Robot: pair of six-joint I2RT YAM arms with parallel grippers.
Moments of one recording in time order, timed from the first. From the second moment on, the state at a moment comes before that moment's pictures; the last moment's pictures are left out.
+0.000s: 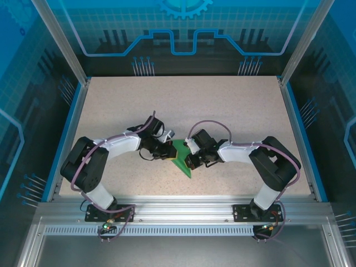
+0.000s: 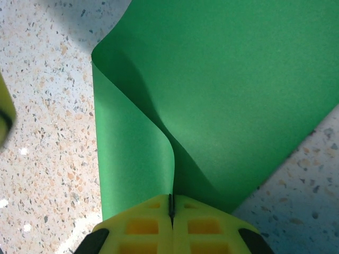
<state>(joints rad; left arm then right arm) -0.49 1.64 0.89 -0.40 0.70 -0.54 0.72 1.70 0.79 -0.18 -0.35 0.27</state>
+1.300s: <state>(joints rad) -0.52 1.77 0.86 -0.29 0.69 -0.59 0.73 1.72 0.83 -0.20 -0.35 0.26</state>
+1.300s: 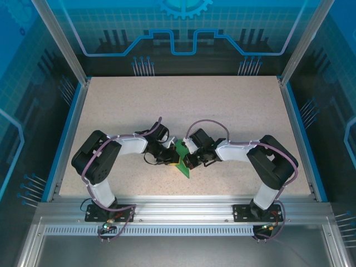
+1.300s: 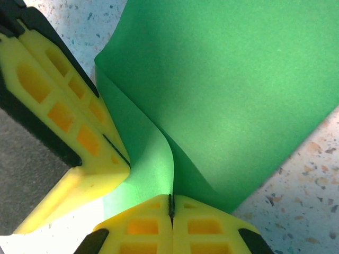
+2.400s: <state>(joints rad) -0.52 1.77 0.83 -0.28 0.67 -0.59 0.72 1.53 0.90 -0.48 -0.27 0.39</state>
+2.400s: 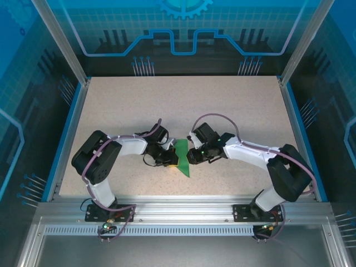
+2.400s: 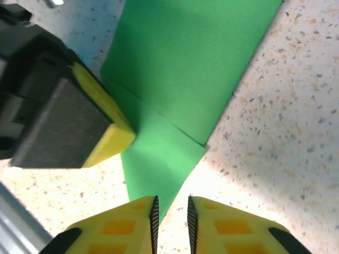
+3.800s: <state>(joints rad) -0.52 1.77 0.83 -0.28 0.67 -0.58 0.89 1.74 0.97 -0.48 -0.26 0.81</state>
